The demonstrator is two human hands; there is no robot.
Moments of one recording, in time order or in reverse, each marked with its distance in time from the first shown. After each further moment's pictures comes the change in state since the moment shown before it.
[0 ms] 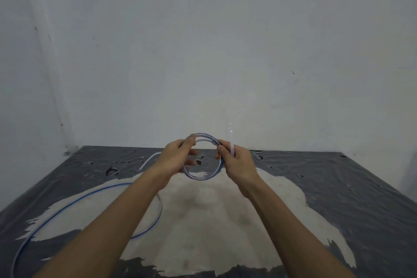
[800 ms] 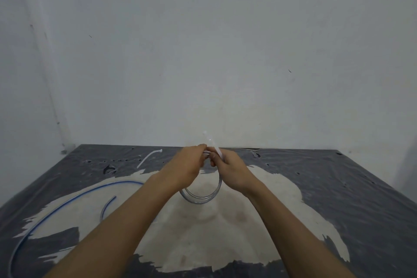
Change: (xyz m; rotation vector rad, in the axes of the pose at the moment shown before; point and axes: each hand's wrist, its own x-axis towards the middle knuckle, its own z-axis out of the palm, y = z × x) left_hand 0.016 -0.024 0.020 0.914 -0.109 0.528; right_hand 0.000 0.016 -0.009 -0.485 -0.251 -0.162
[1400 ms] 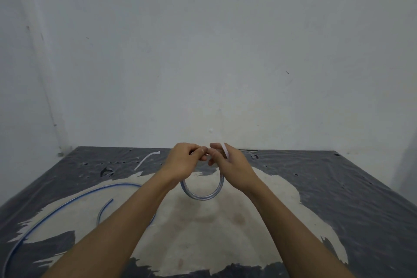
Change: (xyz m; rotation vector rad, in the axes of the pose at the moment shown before) left_hand -0.002 0.018 -0.011 -0.632 0.124 -0.281; right_hand 0.000 0.000 -0.010 0.171 0.082 0.012
